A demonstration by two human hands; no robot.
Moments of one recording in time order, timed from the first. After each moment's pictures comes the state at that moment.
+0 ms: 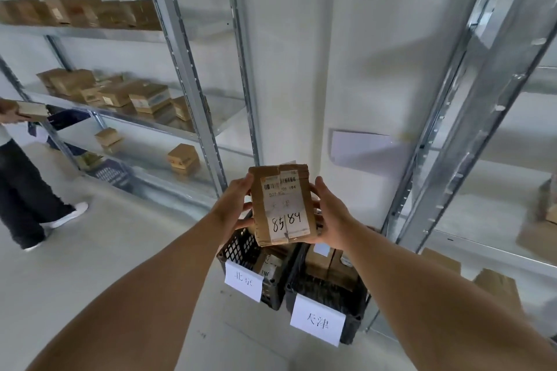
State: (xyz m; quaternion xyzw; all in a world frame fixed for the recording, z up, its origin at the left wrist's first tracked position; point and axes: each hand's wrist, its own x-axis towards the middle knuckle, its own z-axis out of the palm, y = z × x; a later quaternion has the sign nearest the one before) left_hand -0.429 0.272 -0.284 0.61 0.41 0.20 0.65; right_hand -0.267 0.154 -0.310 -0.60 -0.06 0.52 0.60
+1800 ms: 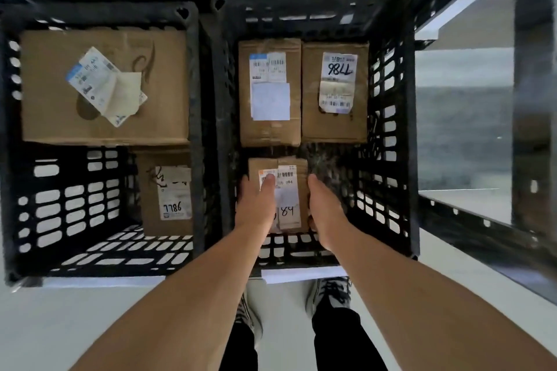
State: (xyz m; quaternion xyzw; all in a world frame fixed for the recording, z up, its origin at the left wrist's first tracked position) left_hand -0.113 0.400 -1.014 0.55 0.60 -0.21 0.54; right_hand -0.067 0.293 -1.029 -0.67 0.35 0.48 0.44
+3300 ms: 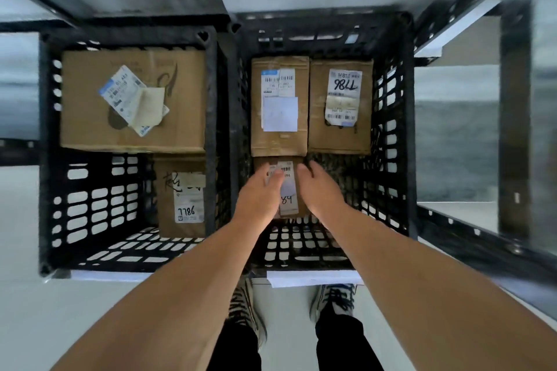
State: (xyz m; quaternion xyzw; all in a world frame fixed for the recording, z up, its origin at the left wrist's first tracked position) left_hand -0.098 0.423 -0.992 0.68 0.47 -0.25 0.50; right_hand -0.030 0.321 -1.007 -0.81 0.12 0.49 0.31
